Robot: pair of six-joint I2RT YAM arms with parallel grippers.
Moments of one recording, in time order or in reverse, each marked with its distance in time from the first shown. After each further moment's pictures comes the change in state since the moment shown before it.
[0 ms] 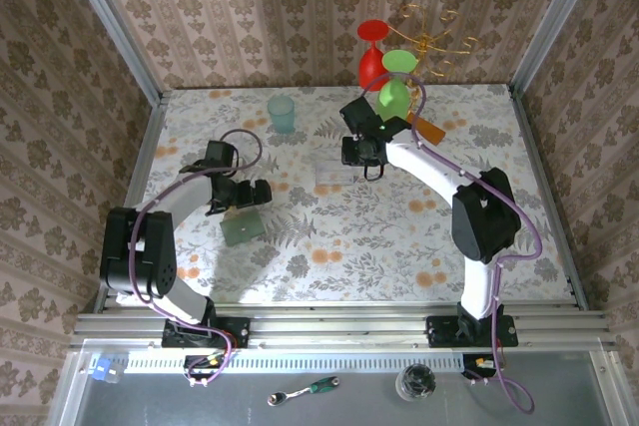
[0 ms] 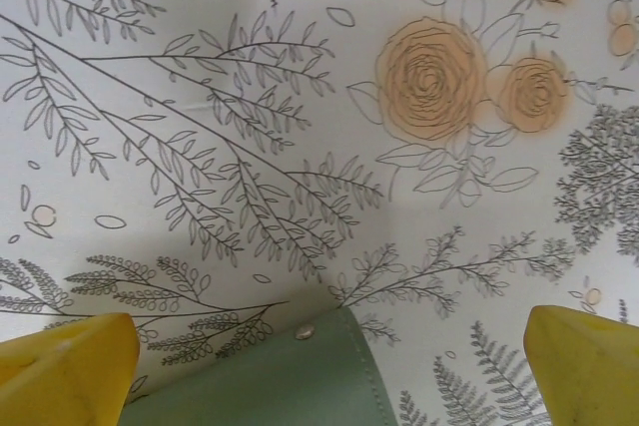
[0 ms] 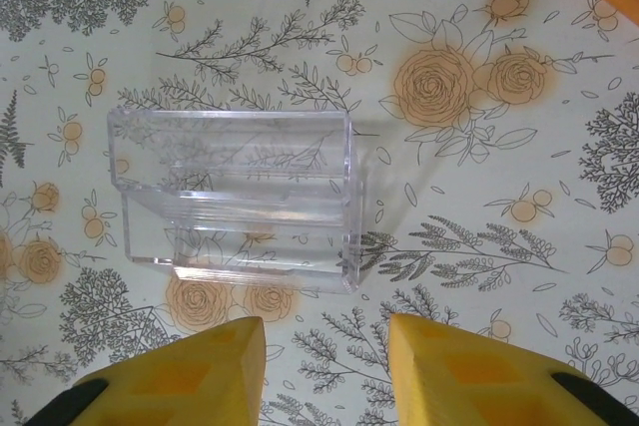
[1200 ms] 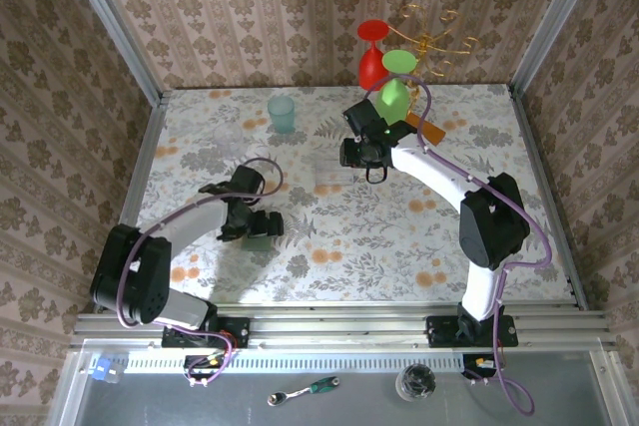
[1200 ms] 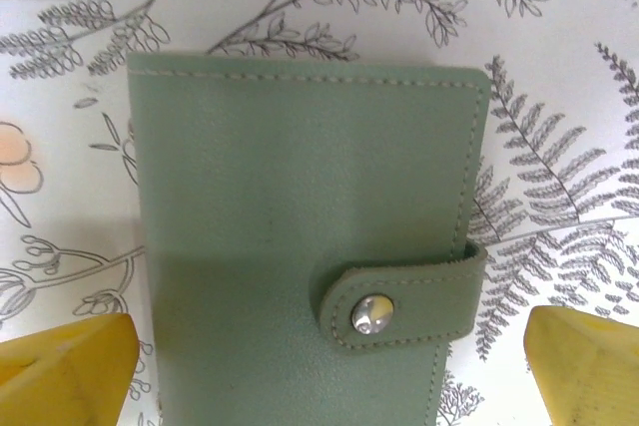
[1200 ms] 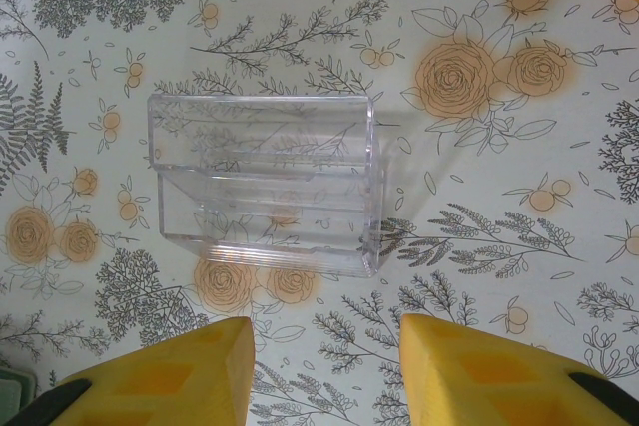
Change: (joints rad) left arm -0.235 -0.121 -0.133 -0.140 -0.130 -0.140; right arm 0.006 -0.059 -0.063 0.045 -0.034 0.003
